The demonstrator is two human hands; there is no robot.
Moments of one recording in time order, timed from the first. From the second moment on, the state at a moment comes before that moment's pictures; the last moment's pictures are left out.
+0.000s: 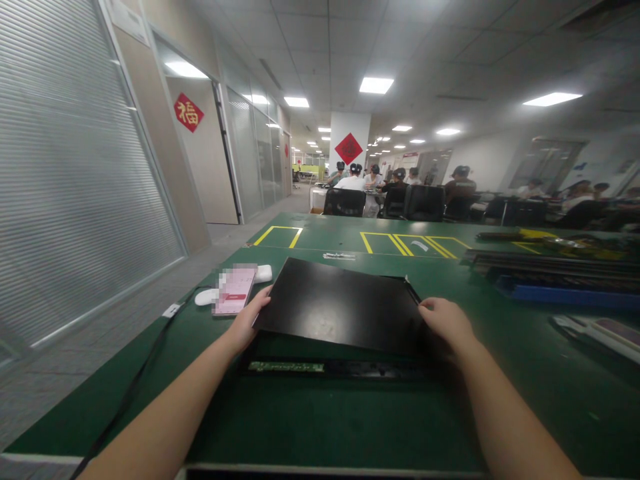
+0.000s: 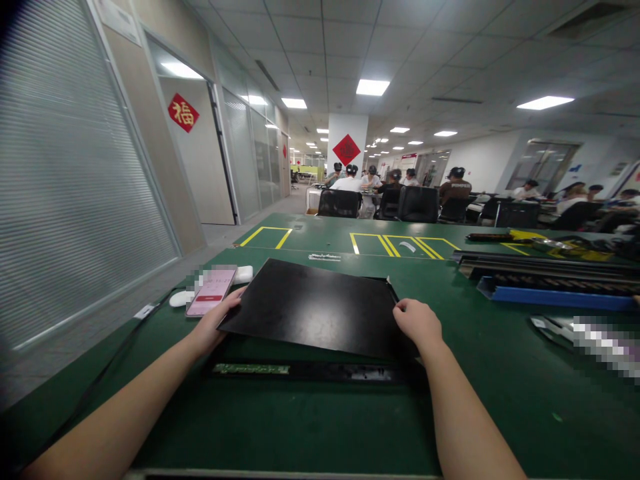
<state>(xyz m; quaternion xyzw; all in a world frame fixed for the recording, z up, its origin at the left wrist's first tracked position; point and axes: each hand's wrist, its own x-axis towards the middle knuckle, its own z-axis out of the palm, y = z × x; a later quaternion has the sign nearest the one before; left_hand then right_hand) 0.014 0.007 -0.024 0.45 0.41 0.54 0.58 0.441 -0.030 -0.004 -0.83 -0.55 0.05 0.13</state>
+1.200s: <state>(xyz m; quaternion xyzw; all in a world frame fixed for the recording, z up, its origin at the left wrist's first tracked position) 0.020 -0.007 -0.013 0.46 0.42 0.51 0.59 0.444 -0.030 -0.004 -0.83 -0.55 0.04 0.11</state>
